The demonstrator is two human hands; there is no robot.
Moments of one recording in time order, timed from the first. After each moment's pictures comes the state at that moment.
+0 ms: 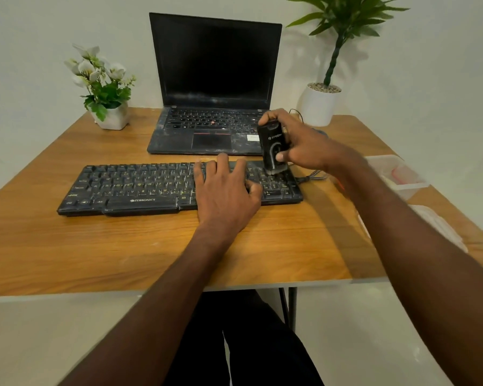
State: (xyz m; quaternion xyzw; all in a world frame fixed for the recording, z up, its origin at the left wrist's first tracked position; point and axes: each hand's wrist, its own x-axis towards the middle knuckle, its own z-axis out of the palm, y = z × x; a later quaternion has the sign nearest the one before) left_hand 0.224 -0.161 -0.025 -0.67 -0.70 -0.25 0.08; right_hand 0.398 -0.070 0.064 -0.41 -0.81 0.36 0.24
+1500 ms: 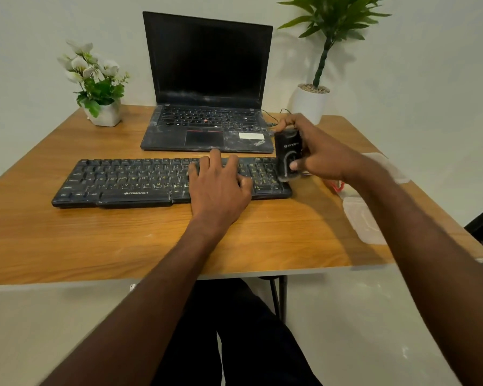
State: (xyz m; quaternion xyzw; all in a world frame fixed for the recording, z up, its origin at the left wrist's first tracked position) left_hand 0.222 -0.160 -0.029 -0.67 -0.69 -0.27 0.08; right_hand 0.440 -0.115 0.073 -0.44 -0.80 0.32 0.24
